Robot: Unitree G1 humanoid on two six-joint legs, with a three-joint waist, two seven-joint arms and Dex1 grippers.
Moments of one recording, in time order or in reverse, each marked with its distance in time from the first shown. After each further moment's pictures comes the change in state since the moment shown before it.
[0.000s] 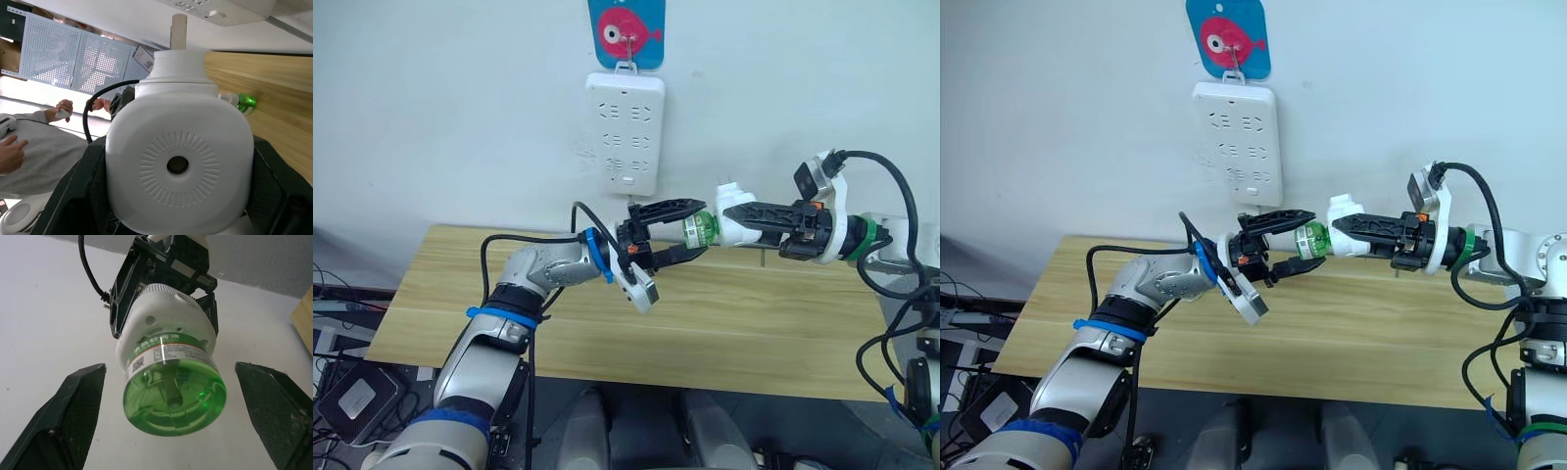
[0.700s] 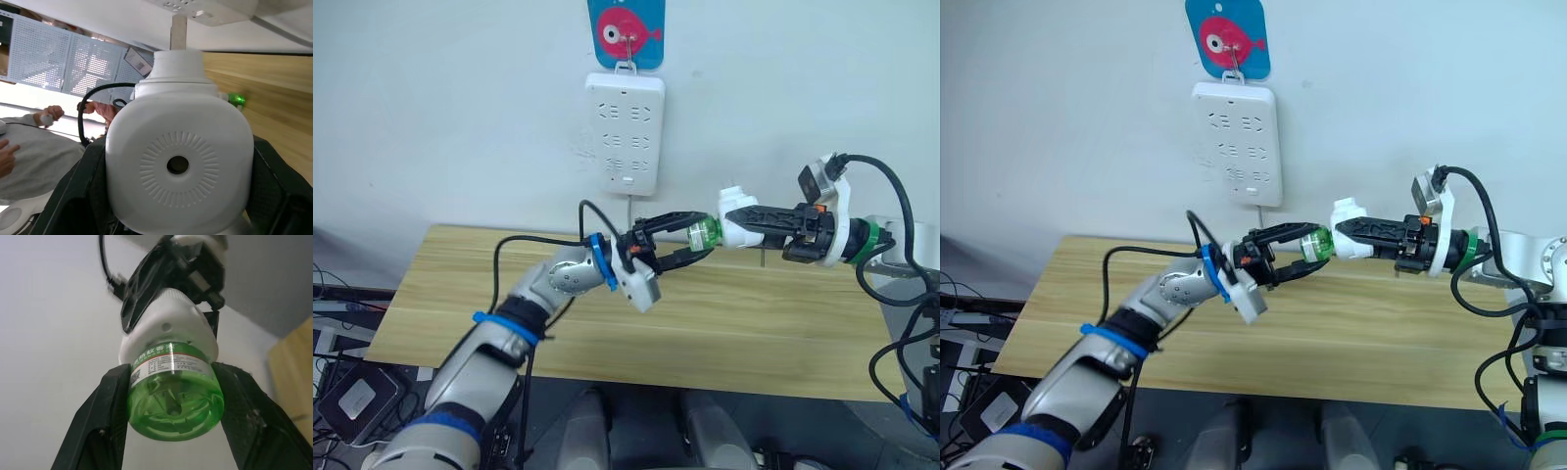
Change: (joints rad) left arm 0.110 0.025 -0.278 -0.146 -0.793 0.363 -0.442; right arm 0.026 -0.076 0.050 -0.037 -0.014 -0.052 0.033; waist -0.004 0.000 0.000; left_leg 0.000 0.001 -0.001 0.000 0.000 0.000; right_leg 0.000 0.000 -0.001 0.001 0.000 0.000
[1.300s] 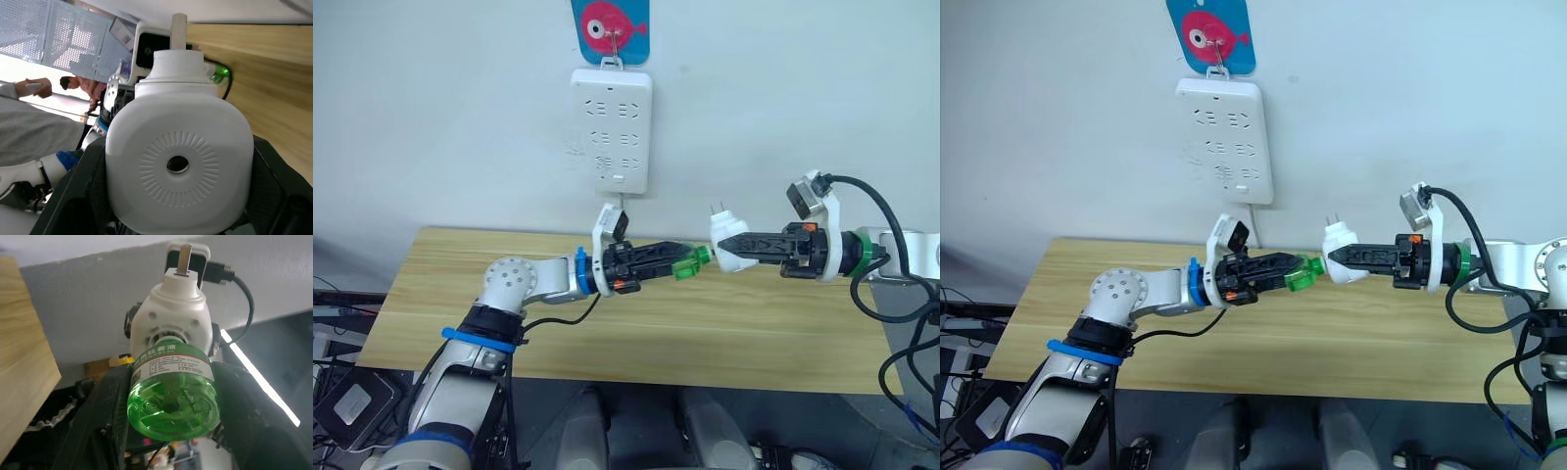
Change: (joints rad) left arm 0.066 0.057 0.367 -0.125 -1.678 2.105 -0.055; right arm 0.026 -0.047 0.059 -0.096 -0.084 0.023 0.106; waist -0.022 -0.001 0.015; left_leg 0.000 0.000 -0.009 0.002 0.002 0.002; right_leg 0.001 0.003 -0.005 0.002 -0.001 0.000
